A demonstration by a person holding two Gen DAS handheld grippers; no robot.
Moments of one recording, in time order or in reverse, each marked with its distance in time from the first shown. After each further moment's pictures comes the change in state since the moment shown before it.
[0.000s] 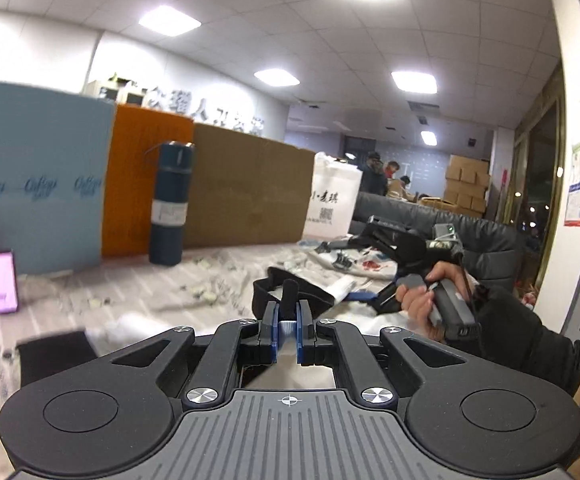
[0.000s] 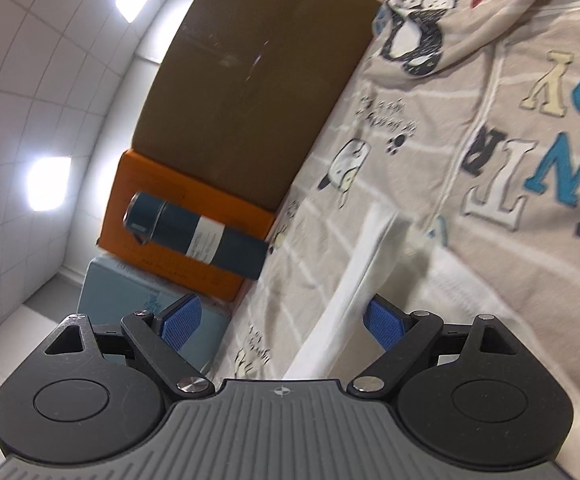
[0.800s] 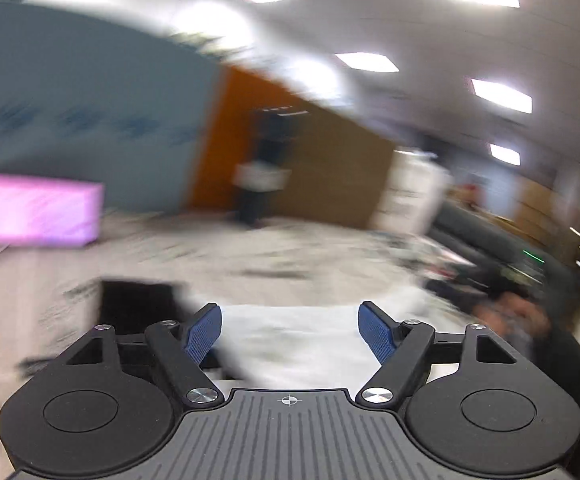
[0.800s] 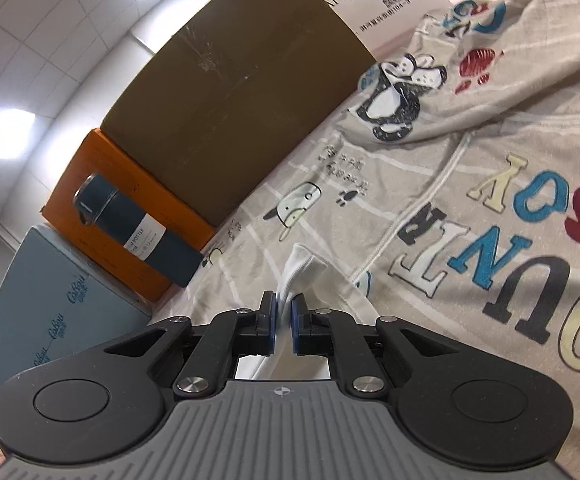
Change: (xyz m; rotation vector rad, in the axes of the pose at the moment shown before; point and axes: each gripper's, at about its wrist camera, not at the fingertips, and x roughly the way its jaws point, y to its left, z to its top) left arm 0.005 0.072 0.004 -0.318 0.111 0.236; right arm -0.014 0.008 -0.004 -0.249 -0.063 -0.203
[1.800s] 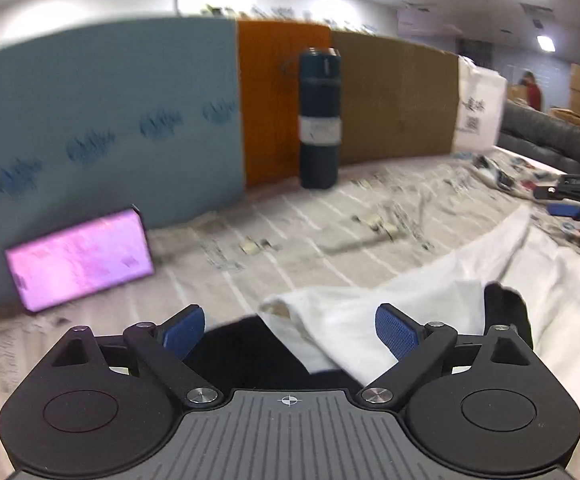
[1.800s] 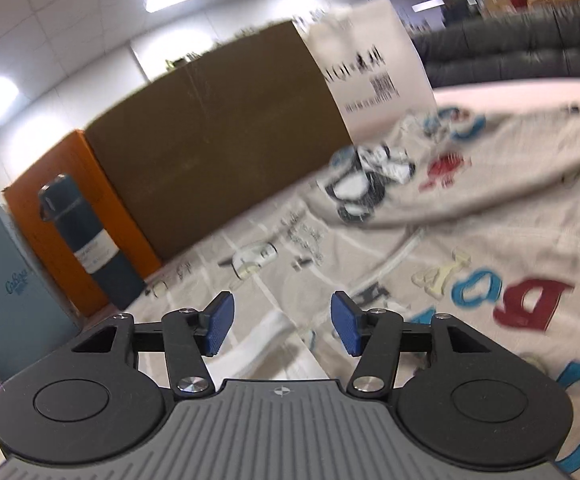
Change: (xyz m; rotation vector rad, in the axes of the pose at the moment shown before) left arm 0.042 -0.025 0.024 0.332 0.061 0.233; right arm -0.018 0.025 -0.011 -0.241 -0.195 -0.180
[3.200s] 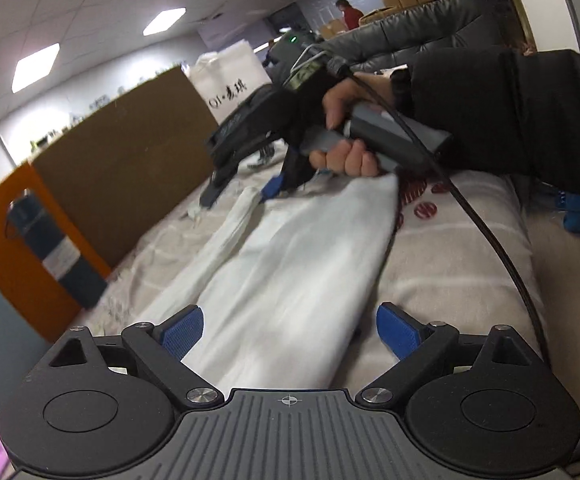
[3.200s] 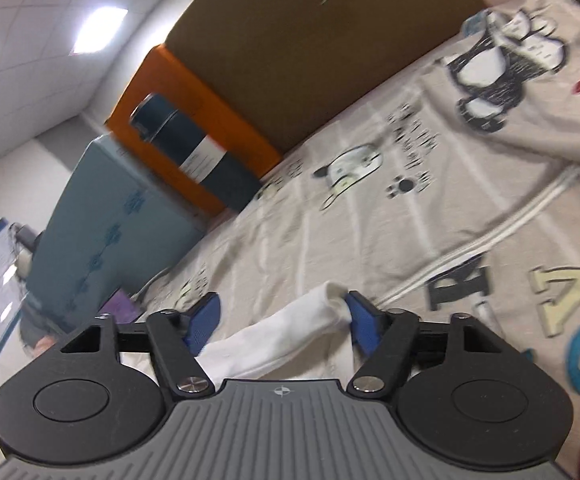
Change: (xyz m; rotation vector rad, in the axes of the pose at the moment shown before) left arm 0.004 -0.284 -0.039 0.667 -0.061 -0.180; right arm 0.085 -0.061 0.037 0.038 0.454 0.534
